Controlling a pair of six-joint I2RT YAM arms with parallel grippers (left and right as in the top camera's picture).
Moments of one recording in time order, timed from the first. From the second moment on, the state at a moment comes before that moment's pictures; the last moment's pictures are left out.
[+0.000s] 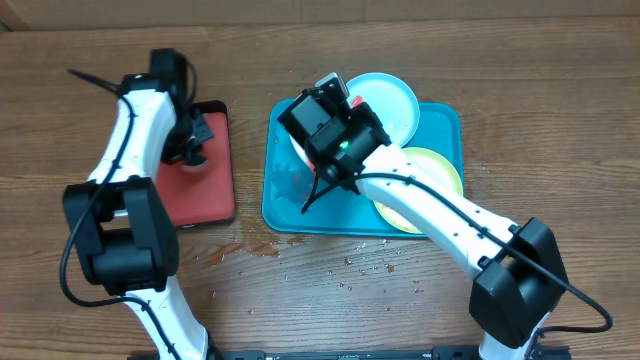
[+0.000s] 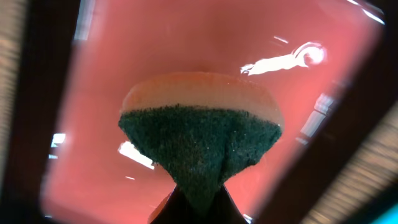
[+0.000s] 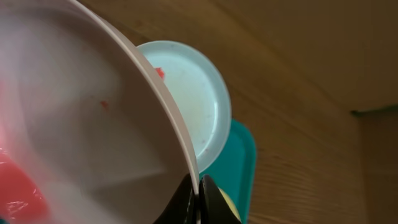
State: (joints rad) left arm 0.09 2.04 1.63 -1.05 -0.13 -0.49; right arm 0.78 1.91 1.65 -0.88 0.80 0.16
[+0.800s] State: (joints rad) left arm 0.10 2.04 1.52 -0.89 -0.09 -0.42; right arm 0.86 1.91 1.65 -0.86 1.05 0.01
